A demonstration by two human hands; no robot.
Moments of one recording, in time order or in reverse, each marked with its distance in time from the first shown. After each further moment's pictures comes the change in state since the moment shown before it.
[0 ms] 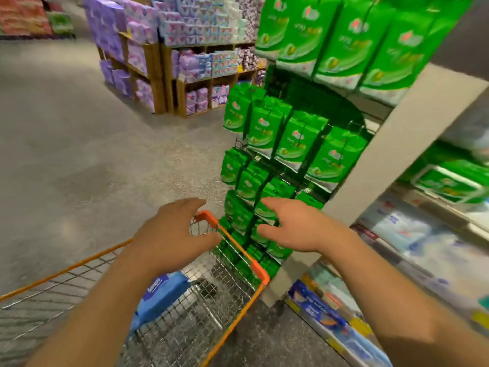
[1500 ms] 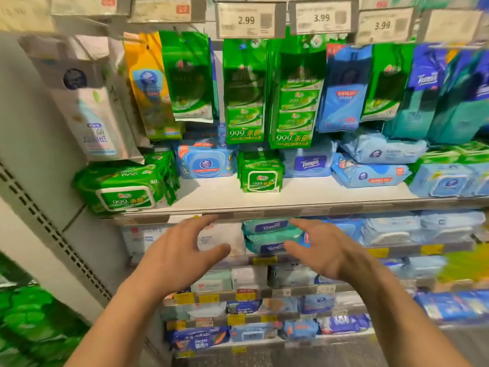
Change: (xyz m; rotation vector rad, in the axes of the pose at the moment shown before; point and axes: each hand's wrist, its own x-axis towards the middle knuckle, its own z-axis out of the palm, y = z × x) left_hand 0.017 0.533 0.239 0.084 -0.195 0.774; right_hand -0.442 0.414 0.047 0.465 0.435 0.917
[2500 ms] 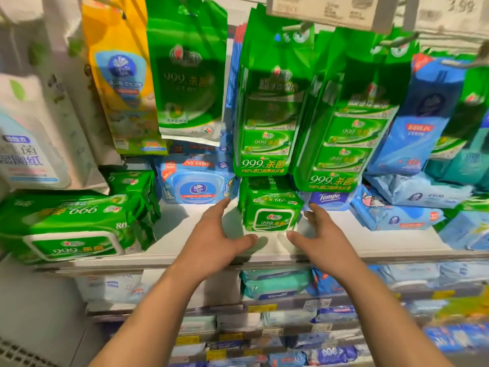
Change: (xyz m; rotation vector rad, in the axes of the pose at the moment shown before) left_hand 0.188 -0.024 0.055 -0.640 -0.011 -0.064; right_hand 0.169 0.011 0.002 0.431 0.259 0.115
